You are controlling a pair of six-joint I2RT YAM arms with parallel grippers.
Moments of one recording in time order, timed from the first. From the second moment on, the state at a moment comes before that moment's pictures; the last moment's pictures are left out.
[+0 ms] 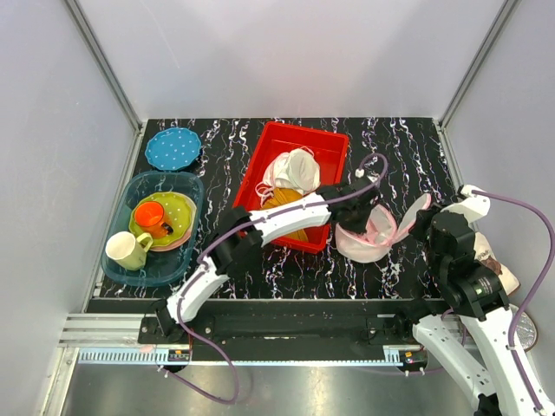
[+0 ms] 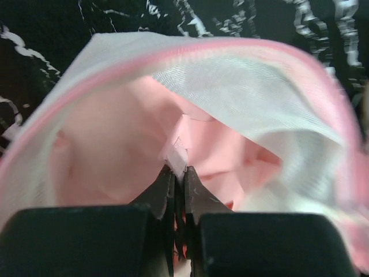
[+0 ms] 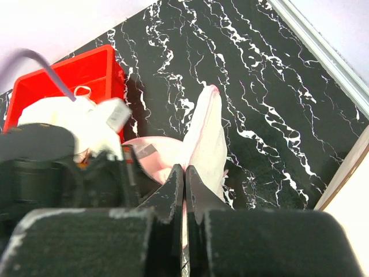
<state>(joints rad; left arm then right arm) -1.05 2.39 2.11 -0.64 0.00 -0.60 0.38 0.53 0.90 -0.74 0.58 0.56</state>
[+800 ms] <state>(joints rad) -0.86 1.88 2.17 -0.45 0.39 -0.71 0.38 0.53 0.88 -0.75 0.58 0.57</state>
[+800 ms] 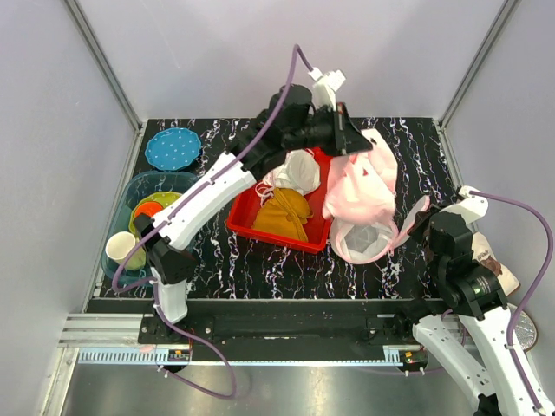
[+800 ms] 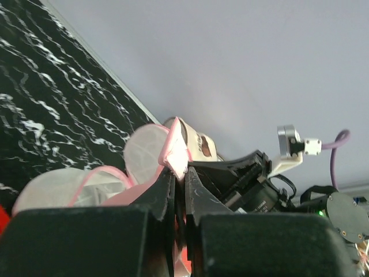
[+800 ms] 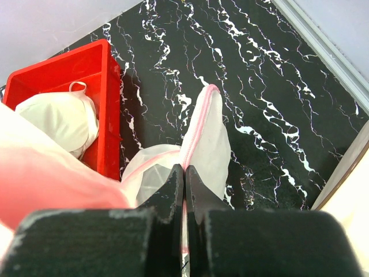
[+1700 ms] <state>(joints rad) -0.62 2.00 1.89 -0.61 0.27 -0.58 0.38 0.60 0.92 -0.76 0.61 0.54</state>
